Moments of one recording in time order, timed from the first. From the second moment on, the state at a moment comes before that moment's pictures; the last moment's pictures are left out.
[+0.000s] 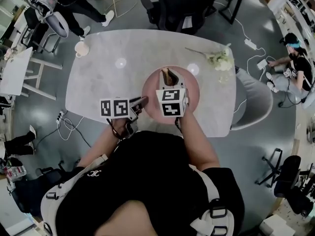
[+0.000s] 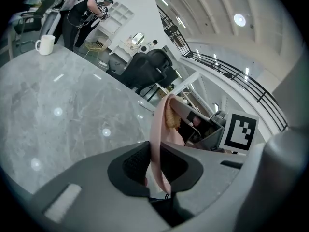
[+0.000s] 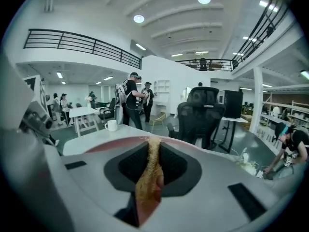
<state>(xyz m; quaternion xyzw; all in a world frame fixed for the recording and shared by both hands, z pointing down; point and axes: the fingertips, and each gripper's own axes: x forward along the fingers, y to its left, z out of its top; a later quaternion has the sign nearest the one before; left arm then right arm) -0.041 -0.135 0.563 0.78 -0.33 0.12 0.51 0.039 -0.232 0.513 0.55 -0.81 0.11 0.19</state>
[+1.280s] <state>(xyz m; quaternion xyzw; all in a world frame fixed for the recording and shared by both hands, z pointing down) -0.065 -0.133 0.567 0.78 -0.37 0.14 0.49 0.042 -0.224 0.563 0.53 -0.79 0.17 0.24</state>
